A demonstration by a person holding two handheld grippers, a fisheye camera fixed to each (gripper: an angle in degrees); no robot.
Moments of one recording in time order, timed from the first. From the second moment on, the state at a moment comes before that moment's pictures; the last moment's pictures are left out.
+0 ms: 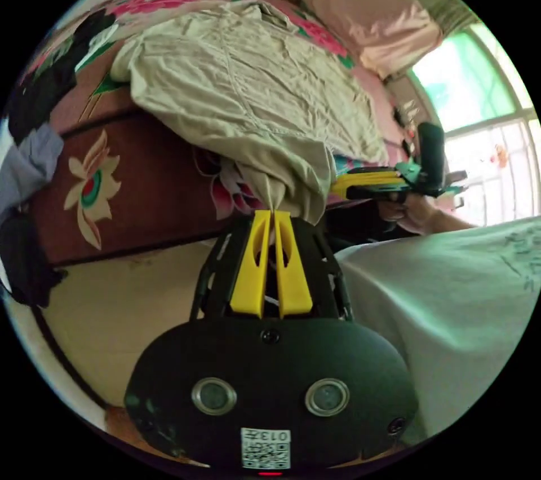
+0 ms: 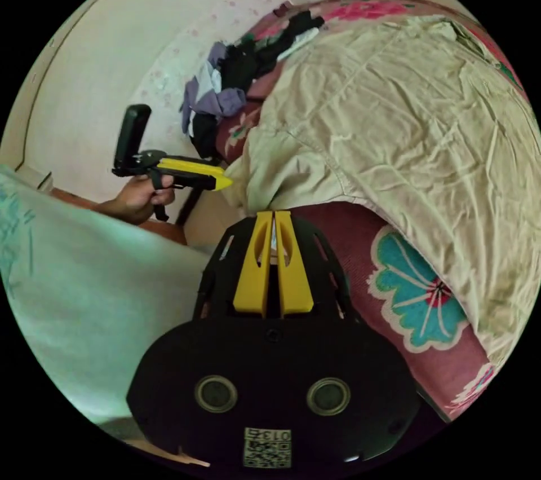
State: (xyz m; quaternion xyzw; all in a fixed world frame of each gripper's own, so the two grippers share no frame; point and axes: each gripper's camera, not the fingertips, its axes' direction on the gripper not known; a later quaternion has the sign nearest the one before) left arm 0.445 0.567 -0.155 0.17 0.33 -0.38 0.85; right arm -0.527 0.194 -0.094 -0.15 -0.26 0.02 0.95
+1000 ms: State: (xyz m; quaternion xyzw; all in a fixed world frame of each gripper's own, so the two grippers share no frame) left arm 0.457 0.665 -0.069 0.13 0.41 -0.44 0.79; right arm -0.565 0.205 -0.062 -0.21 -0.05 -0.07 0.97
